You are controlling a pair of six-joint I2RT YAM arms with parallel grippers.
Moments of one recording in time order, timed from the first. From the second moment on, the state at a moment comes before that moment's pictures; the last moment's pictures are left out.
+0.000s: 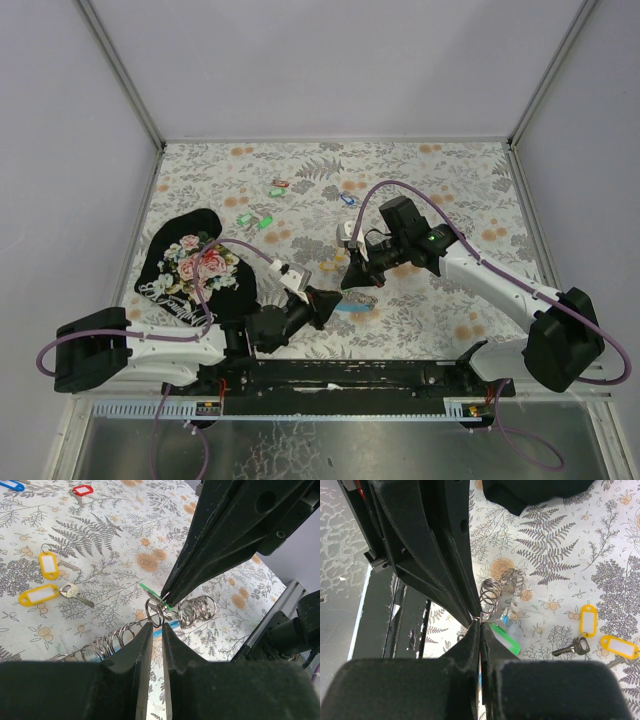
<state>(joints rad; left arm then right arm) -1.28 1.10 0.27 0.72 -0.50 -0.50 0.65 1.35 0.98 -0.51 -0.92 -0.58</state>
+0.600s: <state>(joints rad) -1.28 1.08 0.26 0.73 -0.50 -0.50 0.65 1.35 0.98 -0.50 -0.92 -0.58</state>
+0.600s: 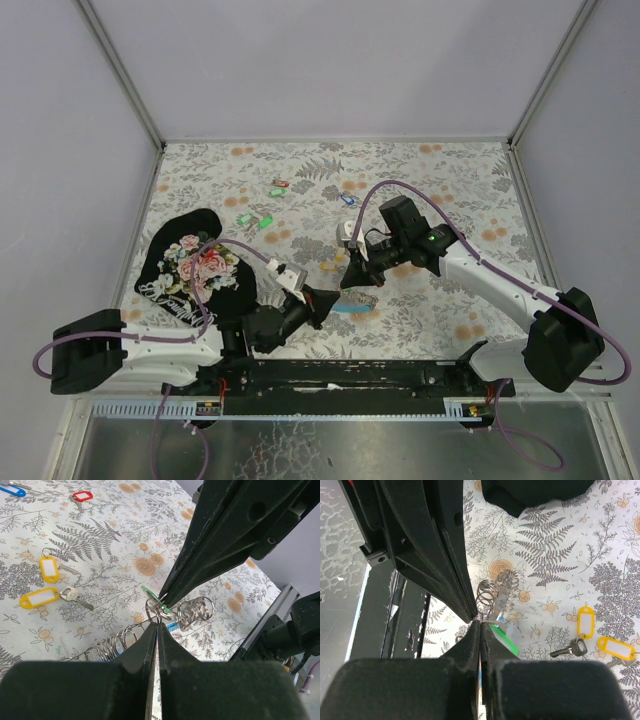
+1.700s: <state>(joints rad) -1.20 0.93 0.15 0.76 -0.40 -0.59 0.67 1.35 0.95 -0.54 -0.91 -0.75</state>
